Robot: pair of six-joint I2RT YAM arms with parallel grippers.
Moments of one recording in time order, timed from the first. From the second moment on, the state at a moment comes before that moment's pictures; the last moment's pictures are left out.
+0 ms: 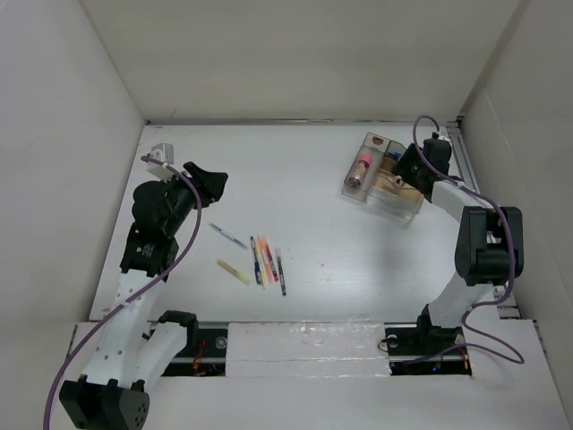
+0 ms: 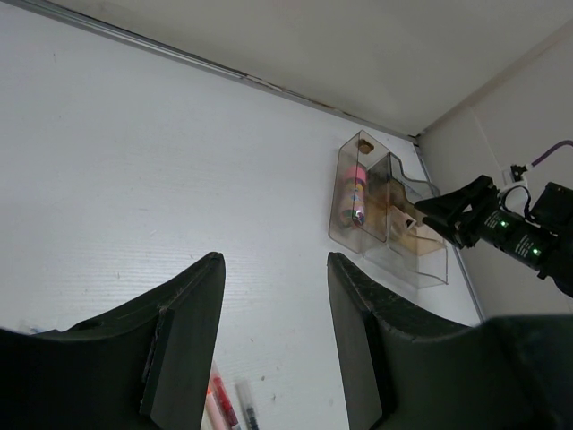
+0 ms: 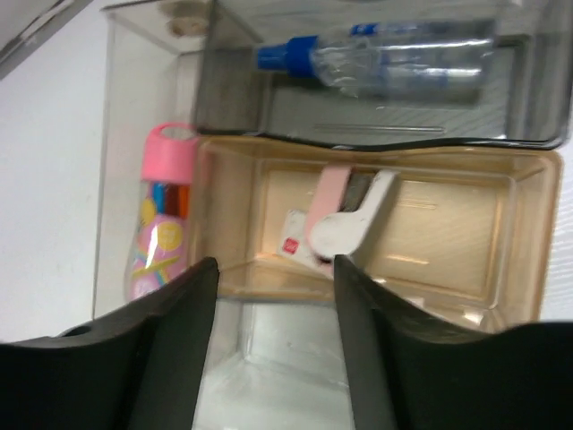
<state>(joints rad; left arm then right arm) -0.15 0.80 0.80 -0.12 0.19 -0.59 -0.05 1.74 1.10 0.04 -0.03 0.52</state>
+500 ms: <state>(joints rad) -0.15 0.79 0.80 -0.12 0.20 -0.59 0.63 1.46 1.18 -0.02 0.32 0.36</state>
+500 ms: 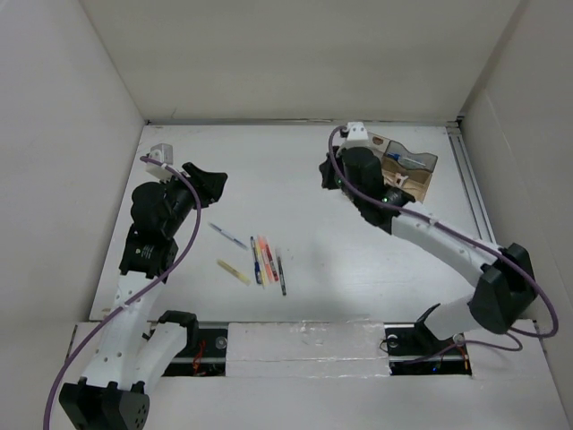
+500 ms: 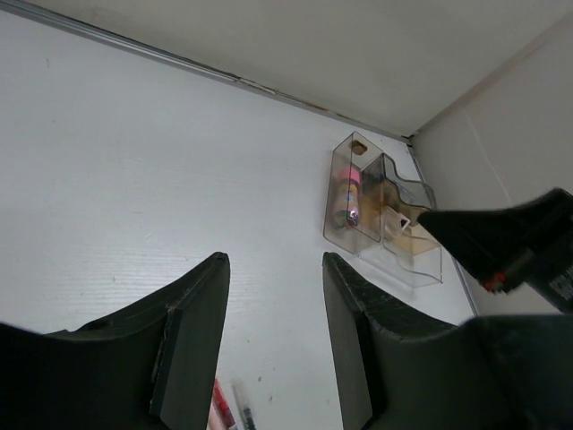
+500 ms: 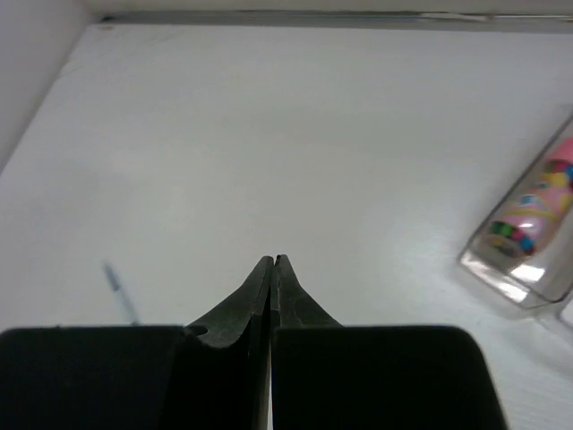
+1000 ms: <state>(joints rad) -0.15 0.85 0.80 -0.10 0.23 -0.59 0.98 1.28 0.89 -0.05 0.23 0.31</state>
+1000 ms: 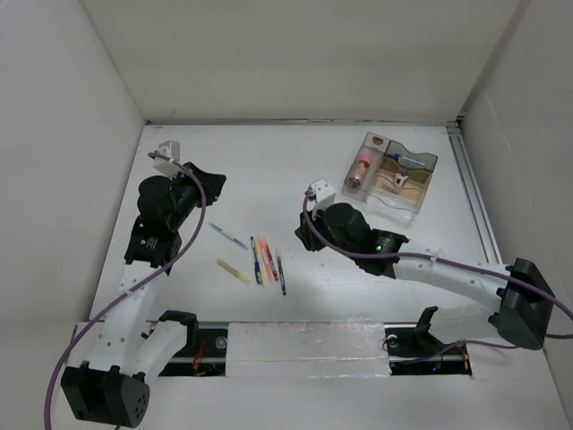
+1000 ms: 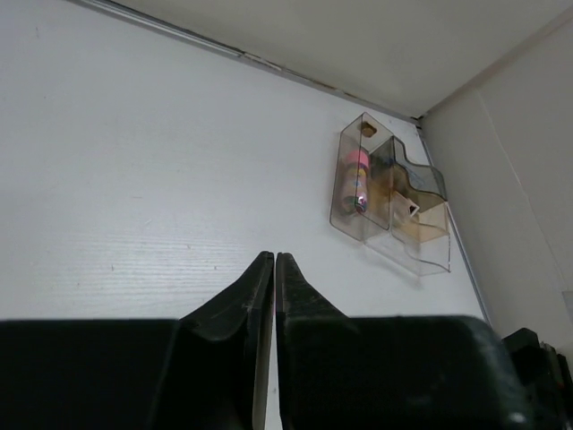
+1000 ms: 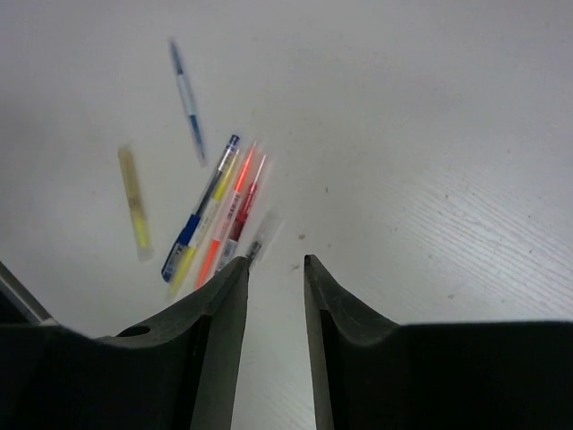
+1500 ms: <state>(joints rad) -0.15 0.88 0.80 -0.10 0.23 -0.59 1.11 1.60 0.92 -0.11 0.28 0.40</state>
